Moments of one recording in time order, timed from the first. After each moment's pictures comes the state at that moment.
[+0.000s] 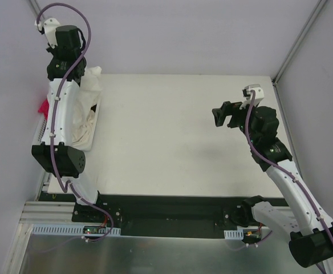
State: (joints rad) left arm -0.01 1.74 2.03 -0.69 -0.66 -0.39; right arm 0.35 0.92 0.91 -0.16 -0.03 0.17
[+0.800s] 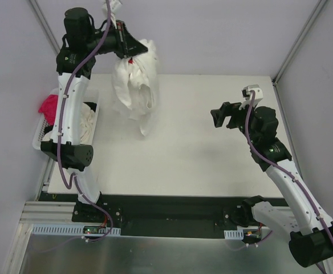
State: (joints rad) left arm -0.13 1.83 2.41 -0.68 0.78 -0.34; right arm 0.35 0.92 0.90 -0.16 -0.06 0.19
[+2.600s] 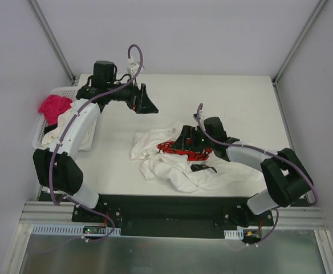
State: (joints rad) left arm -0.24 1.56 1.52 -0.60 1.01 -0.05; right arm 0.56 1.49 0.73 0.14 -0.47 0.65
